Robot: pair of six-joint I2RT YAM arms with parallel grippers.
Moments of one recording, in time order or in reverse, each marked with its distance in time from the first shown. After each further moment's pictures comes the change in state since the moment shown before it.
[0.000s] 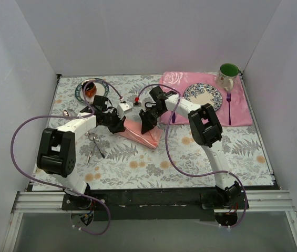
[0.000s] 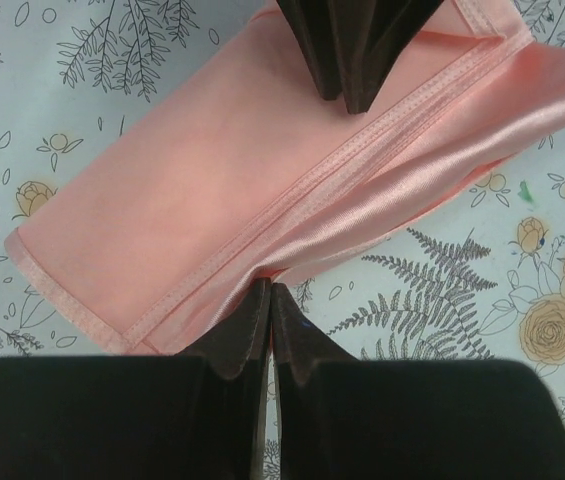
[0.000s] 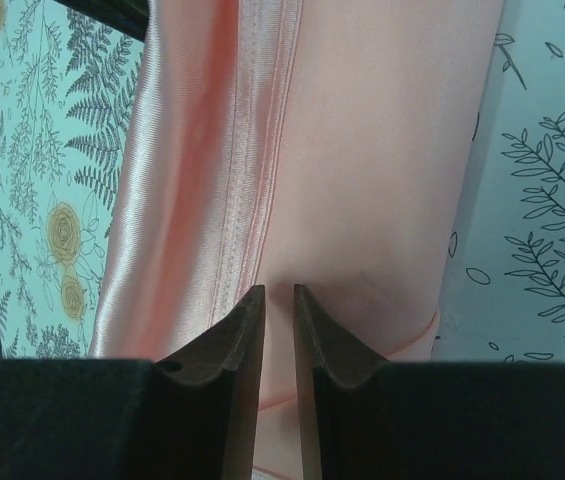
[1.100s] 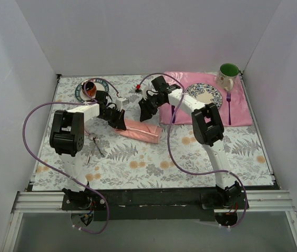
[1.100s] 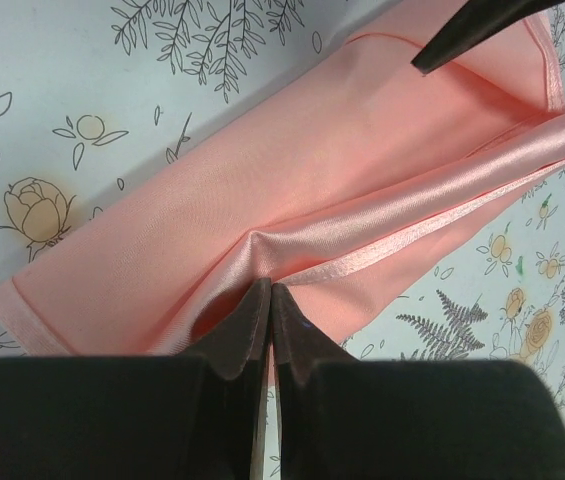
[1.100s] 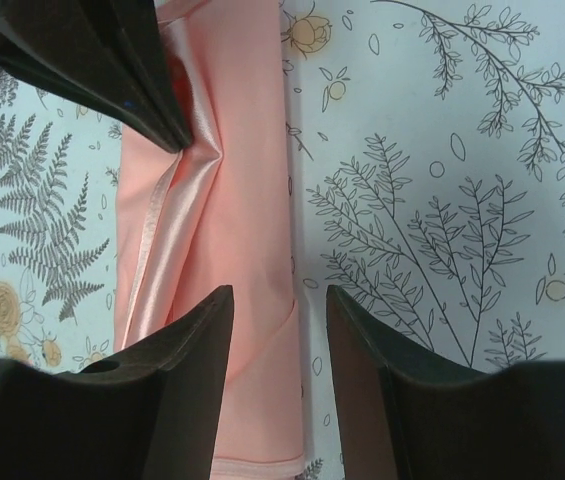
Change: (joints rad) left arm 0.068 0.339 0.255 -0.107 0.103 -0.220; right arm -0.033 -0.004 0.114 0.105 0.137 0.146
